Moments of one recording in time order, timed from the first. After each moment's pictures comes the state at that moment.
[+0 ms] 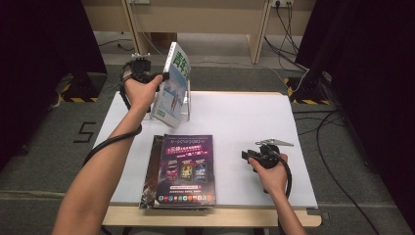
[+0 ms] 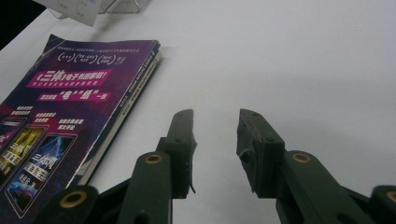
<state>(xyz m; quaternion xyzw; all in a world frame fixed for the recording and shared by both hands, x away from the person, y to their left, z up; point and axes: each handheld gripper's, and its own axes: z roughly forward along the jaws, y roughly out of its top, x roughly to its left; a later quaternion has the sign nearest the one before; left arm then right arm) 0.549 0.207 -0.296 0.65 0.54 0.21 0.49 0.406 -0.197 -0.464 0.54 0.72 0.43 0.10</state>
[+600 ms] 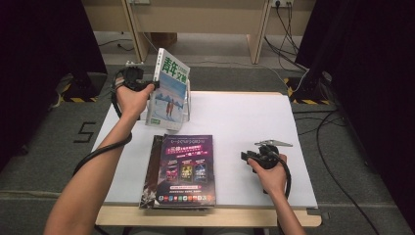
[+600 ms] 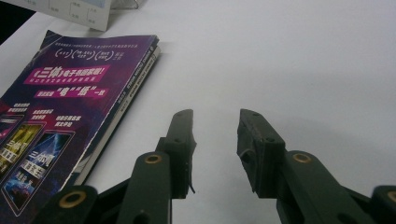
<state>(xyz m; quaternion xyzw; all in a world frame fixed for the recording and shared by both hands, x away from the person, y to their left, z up) 0.536 0.227 -0.309 0.67 0.56 0.23 0.43 0.406 -0.197 -0.467 0.54 0.72 0.43 0.10</state>
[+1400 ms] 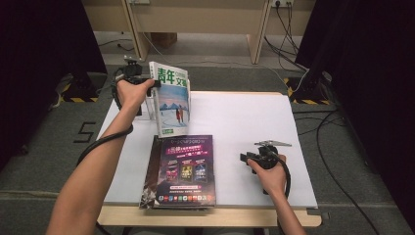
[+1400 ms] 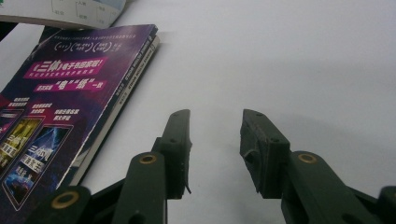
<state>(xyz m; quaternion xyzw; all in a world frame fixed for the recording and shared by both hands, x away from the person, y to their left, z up) 0.568 0.233 -0.312 0.65 0.61 0.15 0.43 0.409 -0.198 -0.473 0.55 0.72 0.42 0.08</state>
